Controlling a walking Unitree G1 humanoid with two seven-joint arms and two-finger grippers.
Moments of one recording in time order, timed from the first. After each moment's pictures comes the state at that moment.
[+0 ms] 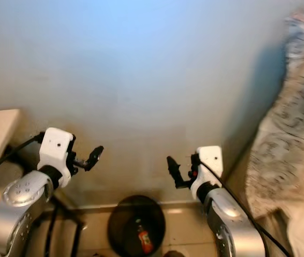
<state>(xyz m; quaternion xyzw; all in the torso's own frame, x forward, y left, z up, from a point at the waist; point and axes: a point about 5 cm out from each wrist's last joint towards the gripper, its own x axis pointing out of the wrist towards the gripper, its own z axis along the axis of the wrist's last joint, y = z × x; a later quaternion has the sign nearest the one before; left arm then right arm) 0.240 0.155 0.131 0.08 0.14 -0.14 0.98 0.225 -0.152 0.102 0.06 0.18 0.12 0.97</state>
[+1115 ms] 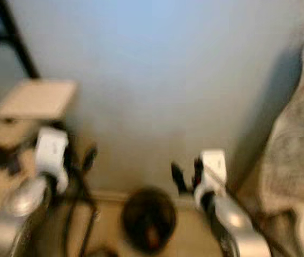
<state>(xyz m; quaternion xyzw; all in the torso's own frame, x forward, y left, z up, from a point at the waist) 0.235 0.160 0.119 0.07 0.15 -0.11 0.98 0.212 -0.160 0.091 0.06 0.22 0.09 0.97</state>
